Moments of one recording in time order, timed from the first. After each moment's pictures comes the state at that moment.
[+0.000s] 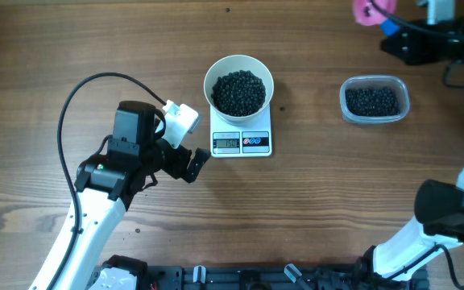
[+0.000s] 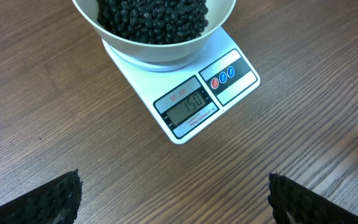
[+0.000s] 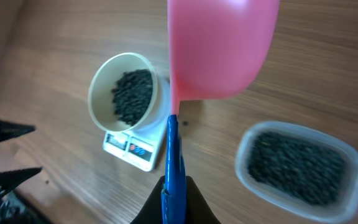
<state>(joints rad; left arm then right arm) -0.25 1.14 0.86 -0.66 0.32 0.26 -0.26 1.89 2.30 -1.61 -0.63 -0.38</state>
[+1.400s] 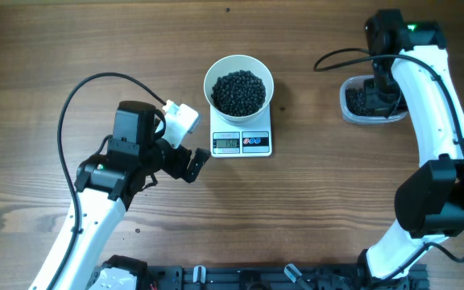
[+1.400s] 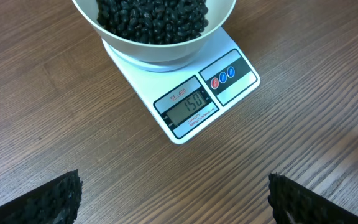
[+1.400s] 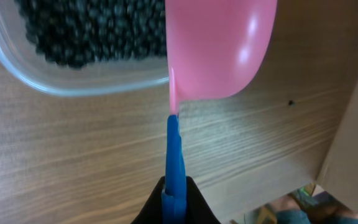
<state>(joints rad) -0.25 1.14 0.86 -0.66 0.32 0.26 0.04 1.89 1.75 -1.47 0.43 0.10</state>
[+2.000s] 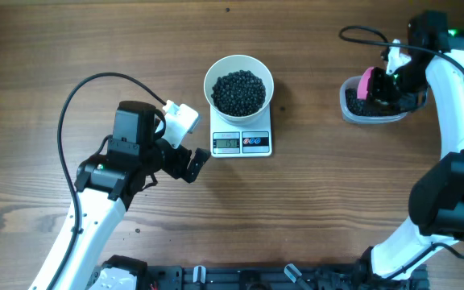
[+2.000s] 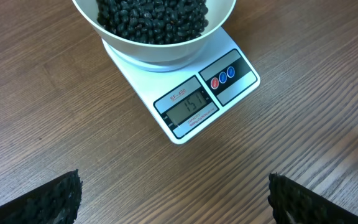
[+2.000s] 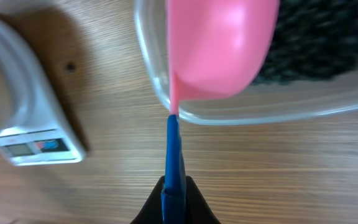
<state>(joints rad) -0.25 1.14 0.86 -0.66 0.32 0.26 -0.16 1.89 1.67 -1.32 -0.28 0.08</state>
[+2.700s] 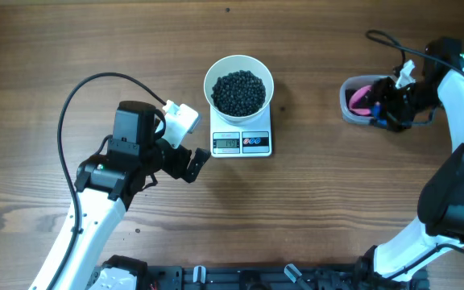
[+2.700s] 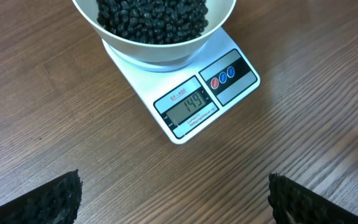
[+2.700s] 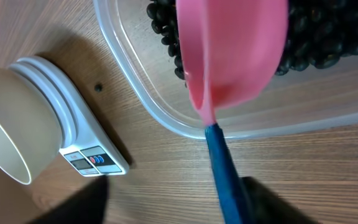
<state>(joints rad) -0.25 1.14 0.86 -0.66 0.32 0.26 -0.28 1.88 1.49 -1.17 -0.50 0.23</state>
